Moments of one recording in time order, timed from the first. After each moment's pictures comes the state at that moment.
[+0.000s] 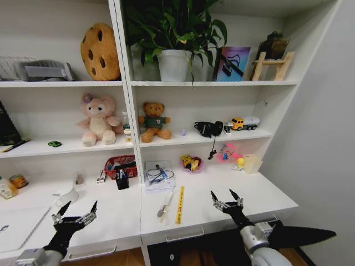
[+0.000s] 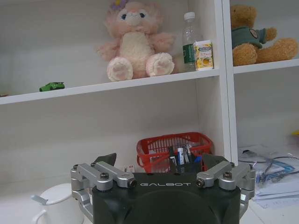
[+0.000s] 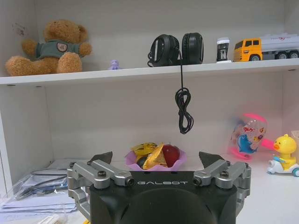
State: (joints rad) left arm 2.00 -1.25 -1.01 -2.35 -0.43 0.09 0.00; right arm -1.69 1.22 0.63 2.17 0.41 -0.06 -0.03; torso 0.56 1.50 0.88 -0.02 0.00
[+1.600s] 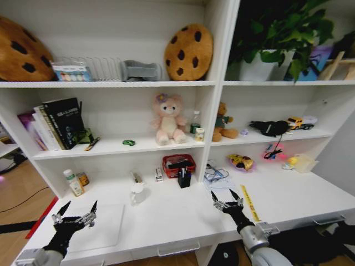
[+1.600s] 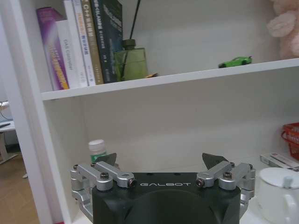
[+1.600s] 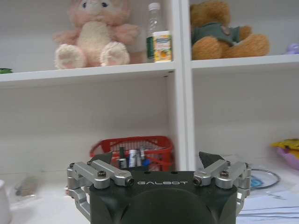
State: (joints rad) left arm 2.00 -1.25 -1.01 -2.35 -0.43 0.09 0.00; right arm -1.69 1.22 0.63 2.16 0.41 -0.06 -0.03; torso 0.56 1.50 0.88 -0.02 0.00
